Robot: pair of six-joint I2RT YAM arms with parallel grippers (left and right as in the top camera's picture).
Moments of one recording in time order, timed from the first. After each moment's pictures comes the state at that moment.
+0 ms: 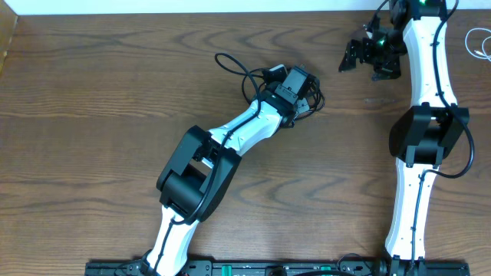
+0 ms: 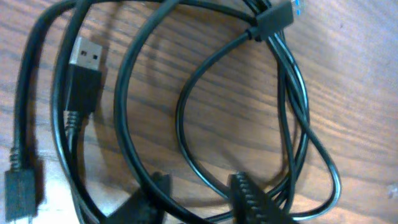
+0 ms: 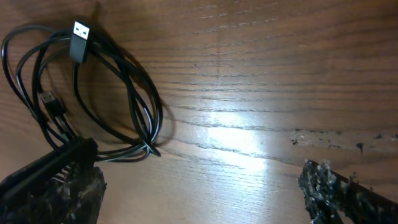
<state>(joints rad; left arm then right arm) -0.66 2.17 1.53 -0.33 -0.14 -0.97 -0.04 2.57 2.62 -1.58 -0.34 0.07</state>
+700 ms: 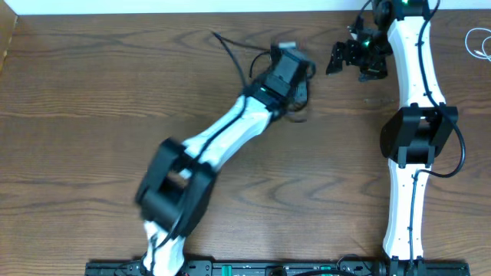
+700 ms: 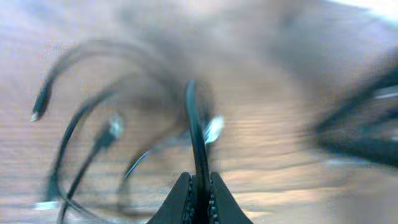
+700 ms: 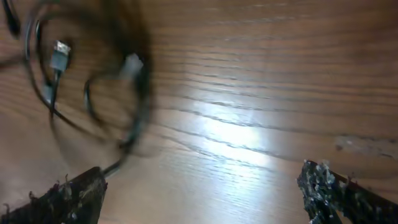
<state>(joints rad) -0.63 1.97 1.53 -0.29 -0.13 -0.55 0.03 2.57 2.62 -1.58 -0.34 0.06</state>
